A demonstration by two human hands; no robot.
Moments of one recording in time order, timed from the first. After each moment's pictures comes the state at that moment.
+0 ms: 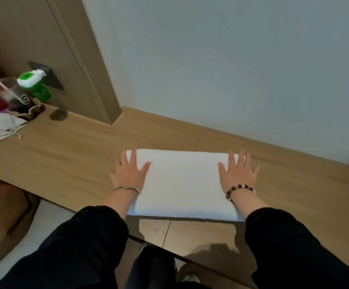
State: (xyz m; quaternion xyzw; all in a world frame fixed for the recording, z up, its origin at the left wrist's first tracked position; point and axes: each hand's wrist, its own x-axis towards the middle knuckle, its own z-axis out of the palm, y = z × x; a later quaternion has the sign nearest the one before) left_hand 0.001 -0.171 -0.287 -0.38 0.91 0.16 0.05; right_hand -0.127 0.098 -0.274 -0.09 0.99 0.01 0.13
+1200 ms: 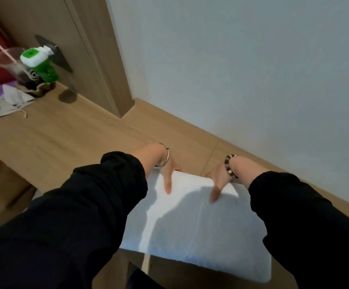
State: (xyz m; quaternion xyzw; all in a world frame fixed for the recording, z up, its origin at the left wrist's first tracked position) left_hand -0.148 -0.181 -0.244 0.04 0.82 0.10 0.57; right_hand -0.274 0.002 -0.295 -0.33 0.78 0.19 0.50
